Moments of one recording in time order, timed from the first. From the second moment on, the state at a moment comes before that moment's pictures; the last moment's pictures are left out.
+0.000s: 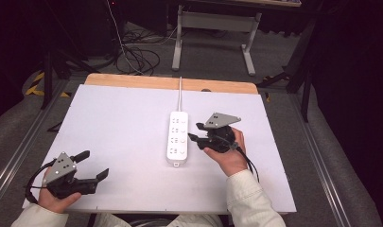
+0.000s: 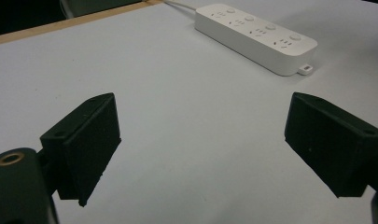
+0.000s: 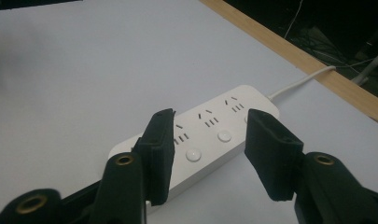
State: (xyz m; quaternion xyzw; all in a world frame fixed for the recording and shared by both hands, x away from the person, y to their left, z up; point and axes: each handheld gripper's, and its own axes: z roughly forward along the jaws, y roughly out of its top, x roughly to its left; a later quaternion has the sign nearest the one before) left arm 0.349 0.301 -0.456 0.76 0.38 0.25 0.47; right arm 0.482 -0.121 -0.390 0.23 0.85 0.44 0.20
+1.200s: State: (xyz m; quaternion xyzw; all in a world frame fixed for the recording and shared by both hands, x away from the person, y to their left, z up) left arm 0.348 0.302 -0.457 0.75 0.38 0.25 0.47; right arm 0.525 -0.077 -0.431 0.25 0.90 0.35 0.11
